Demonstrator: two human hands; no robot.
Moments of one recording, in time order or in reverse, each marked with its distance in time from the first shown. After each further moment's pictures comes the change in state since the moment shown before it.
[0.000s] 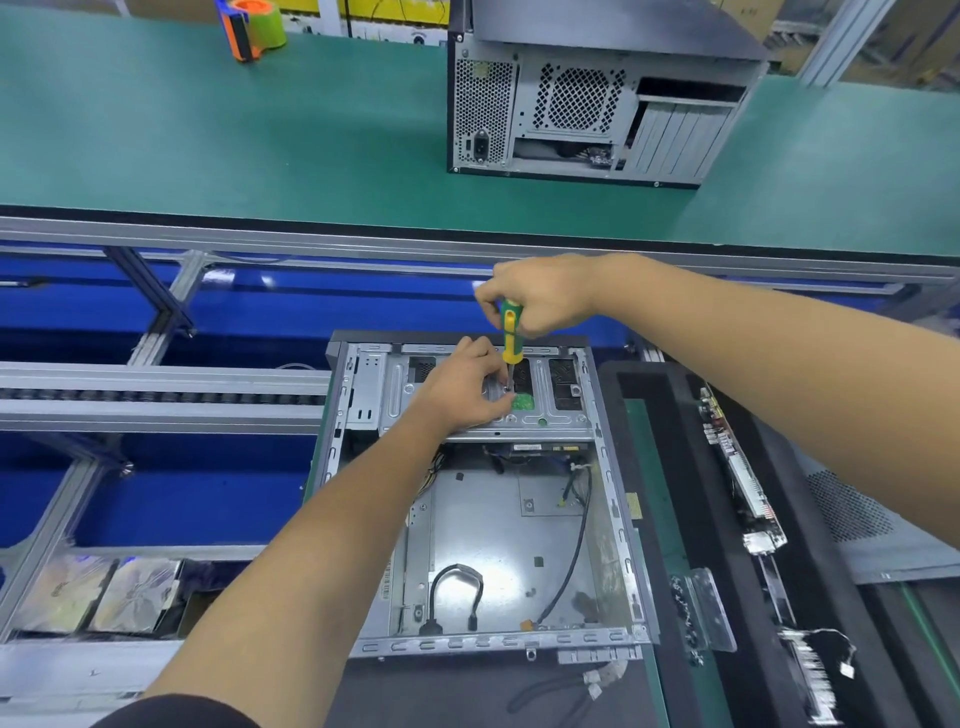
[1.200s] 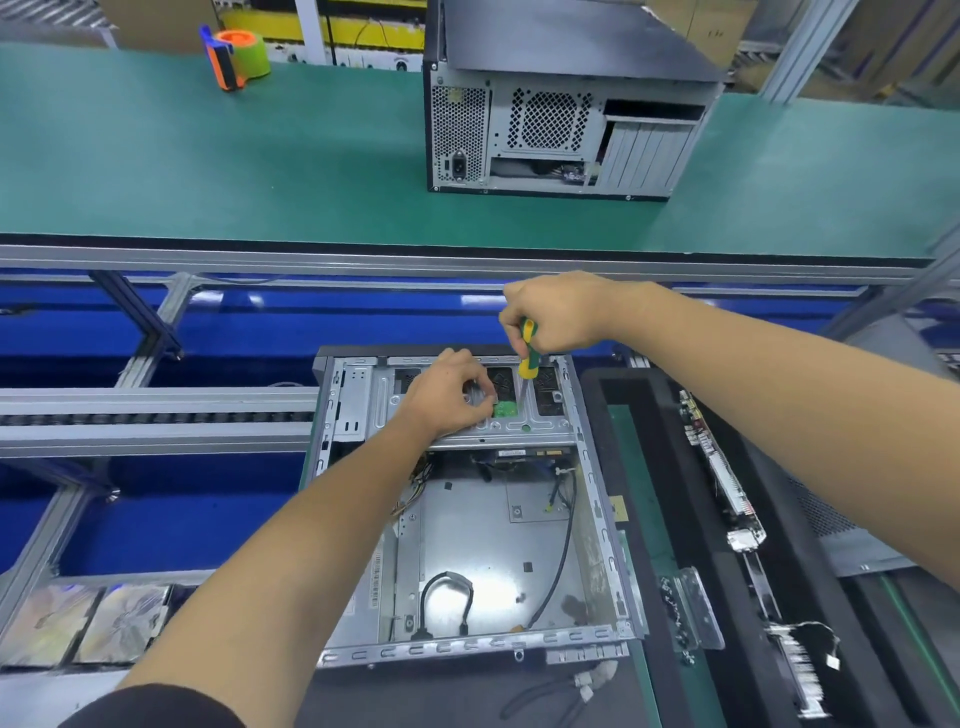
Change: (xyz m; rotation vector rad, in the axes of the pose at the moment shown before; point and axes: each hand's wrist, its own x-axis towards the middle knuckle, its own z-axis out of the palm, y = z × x) left_hand -0.002 0.007 -0.005 -0.035 0.007 -0.069; right_hand -0.033 0.020 0.020 -0.022 0.127 0.084
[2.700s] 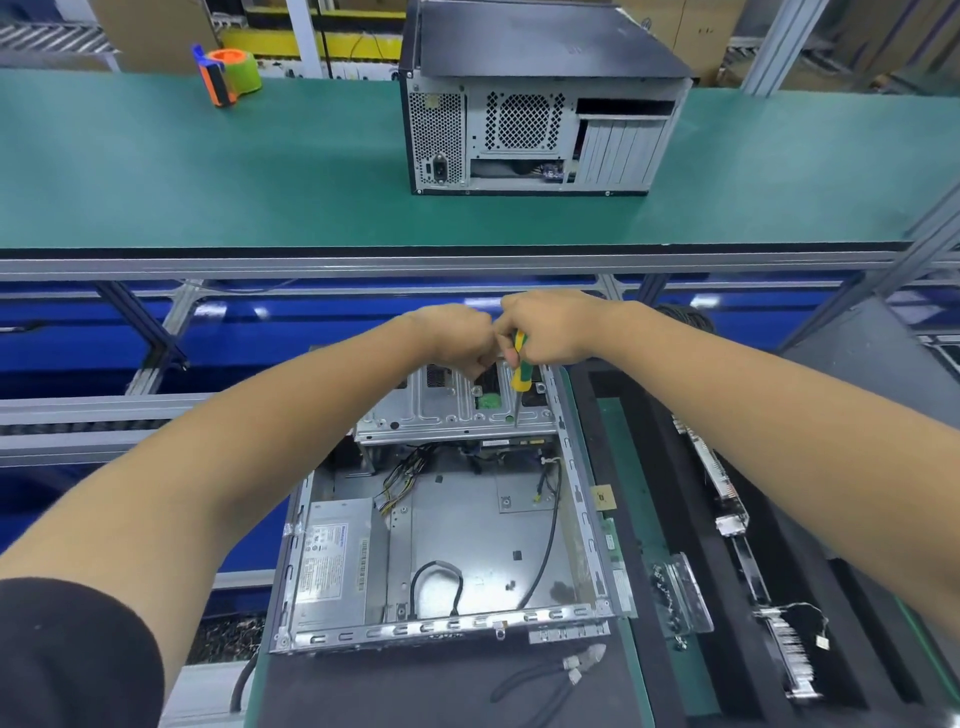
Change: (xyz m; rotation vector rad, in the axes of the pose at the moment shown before) left_hand 0.080 0.062 -0.059 0.800 -0.653 0.398; right_hand -0.028 -0.003 0.021 0.110 0.028 0.032
